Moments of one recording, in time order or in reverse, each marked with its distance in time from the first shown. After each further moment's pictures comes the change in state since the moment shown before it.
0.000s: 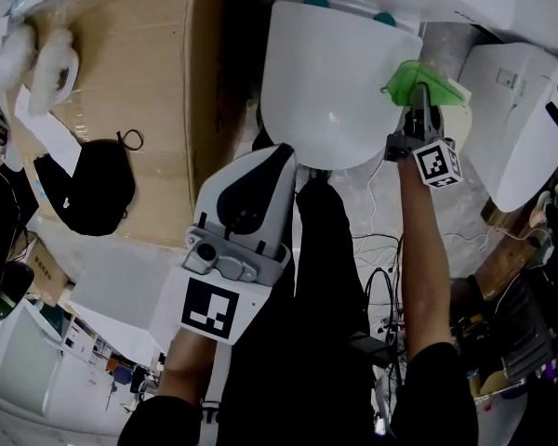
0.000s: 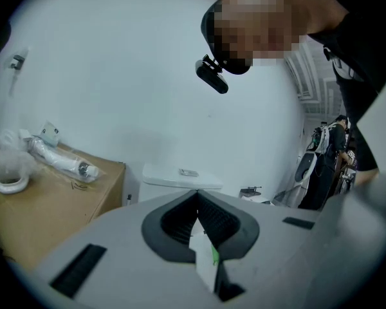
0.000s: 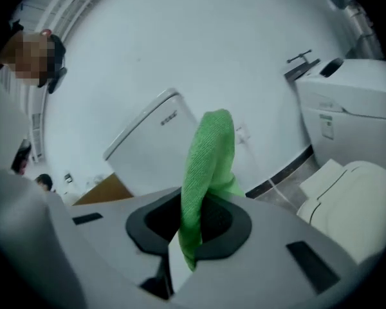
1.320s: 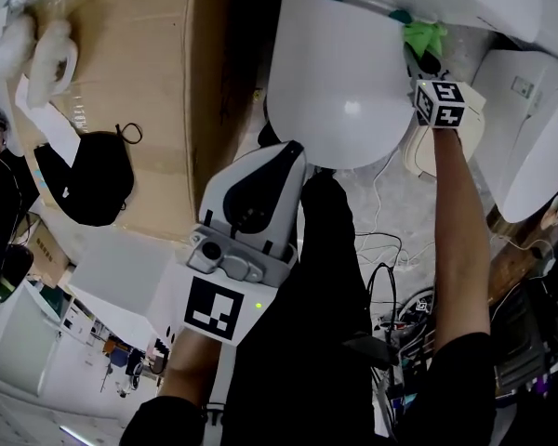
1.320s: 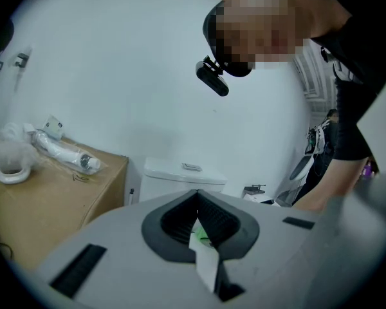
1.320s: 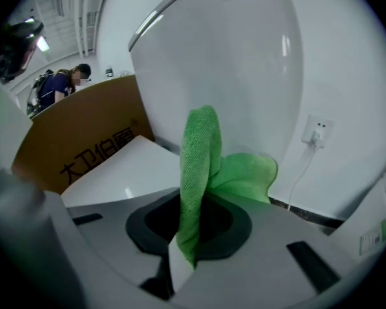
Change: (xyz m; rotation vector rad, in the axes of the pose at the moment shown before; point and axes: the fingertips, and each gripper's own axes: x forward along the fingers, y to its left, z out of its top) left arm 0.017 0.002 -0.016 -0.024 0.021 0.038; right arm 0.117 -0.017 -0.071 -0.718 0.548 0.170
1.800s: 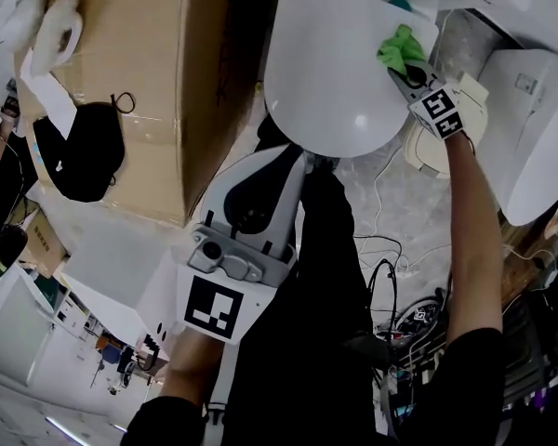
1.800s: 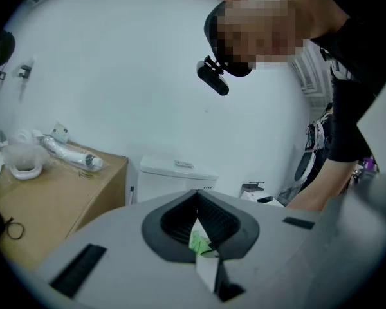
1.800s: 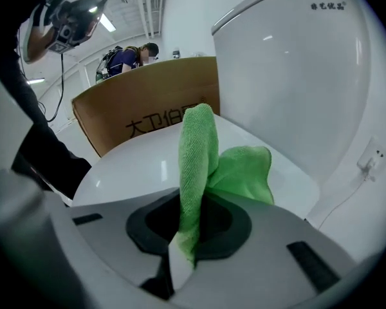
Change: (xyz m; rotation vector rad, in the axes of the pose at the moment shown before) left arm -0.034 -0.049 -0.020 0.030 -0.007 0.032; right arm -0.037 0.075 -0.067 -0.403 0.102 0.396
